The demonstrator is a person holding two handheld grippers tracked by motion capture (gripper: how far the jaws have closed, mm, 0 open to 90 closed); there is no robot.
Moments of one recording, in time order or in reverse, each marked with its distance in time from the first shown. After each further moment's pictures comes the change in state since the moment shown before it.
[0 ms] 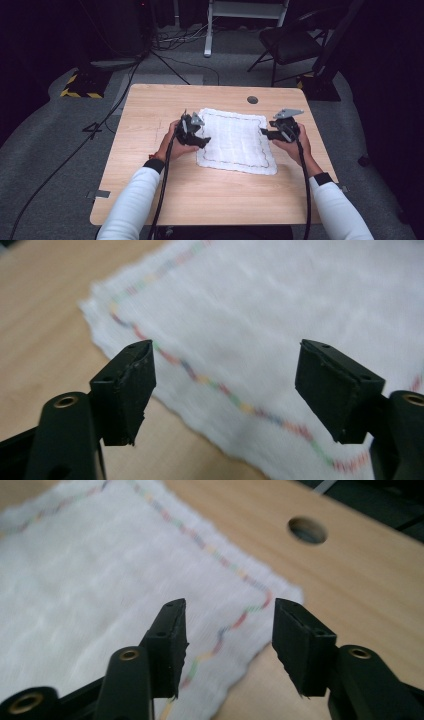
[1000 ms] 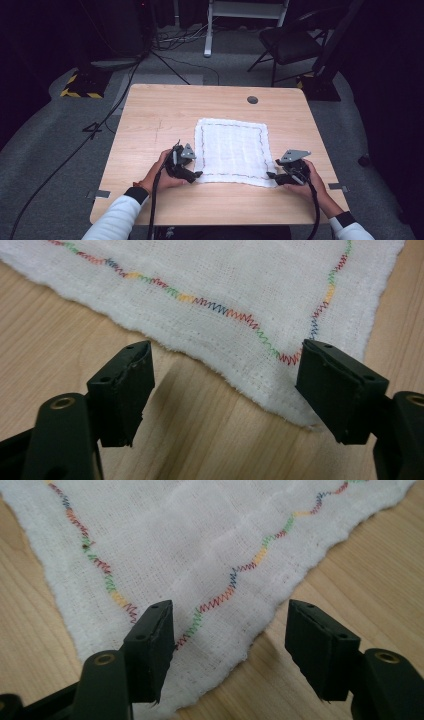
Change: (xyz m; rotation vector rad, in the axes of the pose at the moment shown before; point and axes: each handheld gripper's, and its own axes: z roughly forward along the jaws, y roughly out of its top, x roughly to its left) left arm -0.046 -0.059 -0.035 0.048 -0.101 0.040; right arm 0.059 -0.089 -0.049 0.103 0.128 -0.098
